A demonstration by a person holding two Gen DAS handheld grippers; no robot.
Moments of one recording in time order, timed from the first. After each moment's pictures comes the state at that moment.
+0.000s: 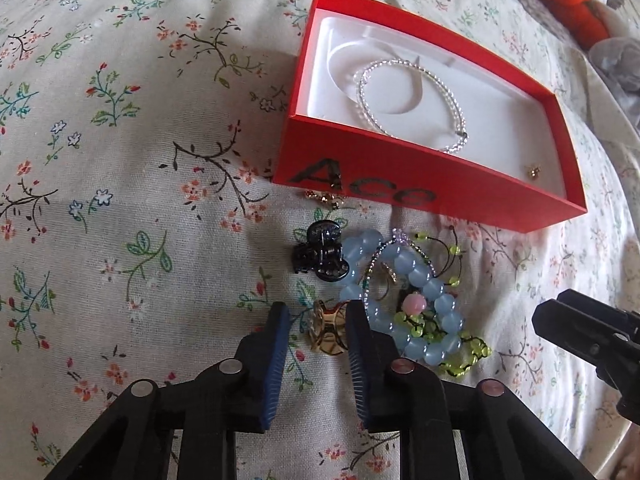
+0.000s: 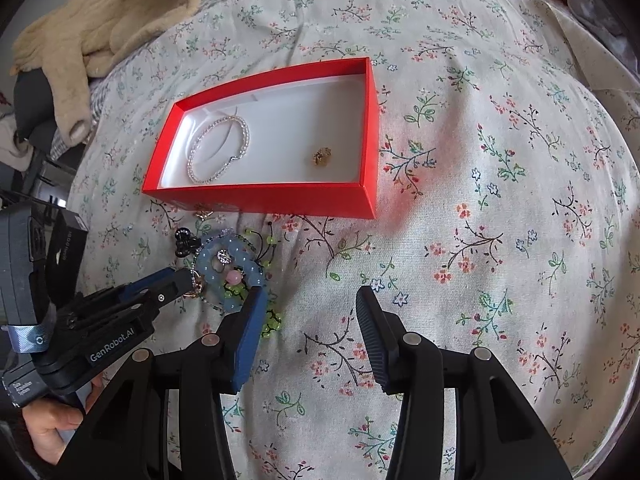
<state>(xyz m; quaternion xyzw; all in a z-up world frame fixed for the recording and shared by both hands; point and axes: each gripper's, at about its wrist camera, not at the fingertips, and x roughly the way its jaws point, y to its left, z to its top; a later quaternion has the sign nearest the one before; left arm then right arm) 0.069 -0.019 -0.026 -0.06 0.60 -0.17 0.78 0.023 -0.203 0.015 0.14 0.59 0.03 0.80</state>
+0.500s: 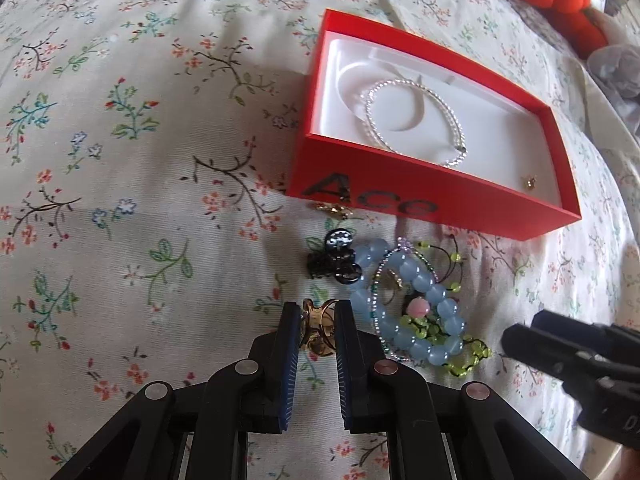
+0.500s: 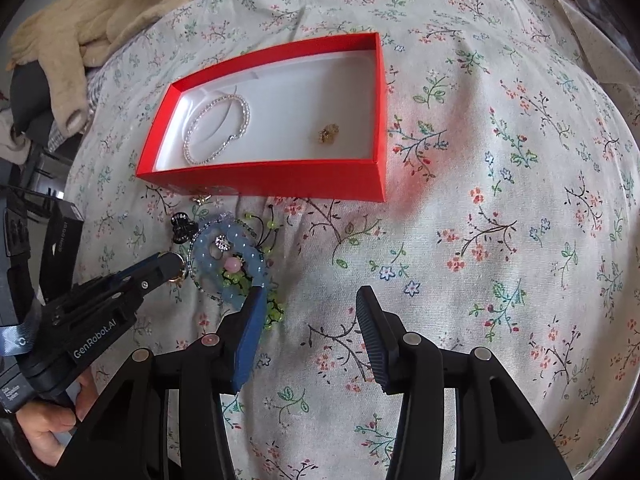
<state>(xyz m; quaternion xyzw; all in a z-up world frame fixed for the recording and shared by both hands) 0.067 -0.011 -0.016 -0.06 0.59 -0.16 0.79 0.025 -0.194 0.001 0.14 0.61 0.04 0.78</state>
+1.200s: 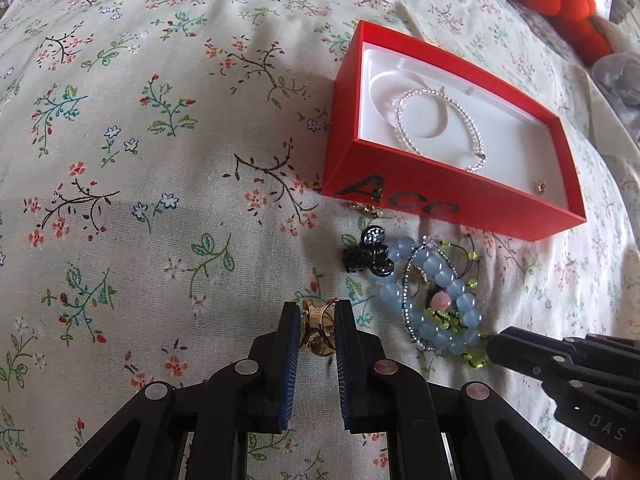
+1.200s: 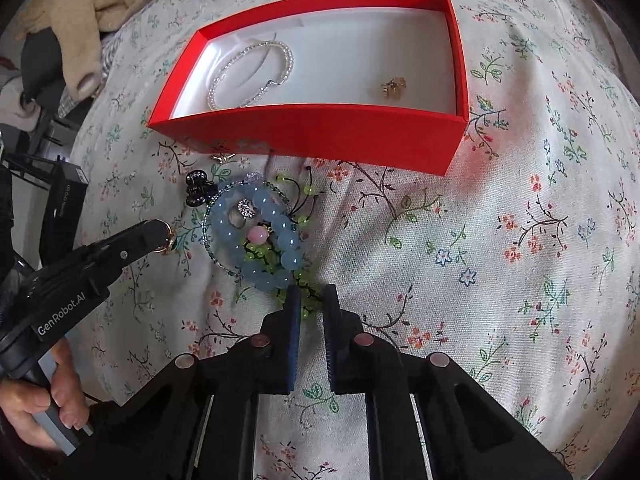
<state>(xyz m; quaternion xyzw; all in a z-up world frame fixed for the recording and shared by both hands) 0.066 0.009 -0.012 -0.07 0.59 -0.15 0.79 0.027 -0.172 -0.015 0.12 0.63 0.08 0.76</state>
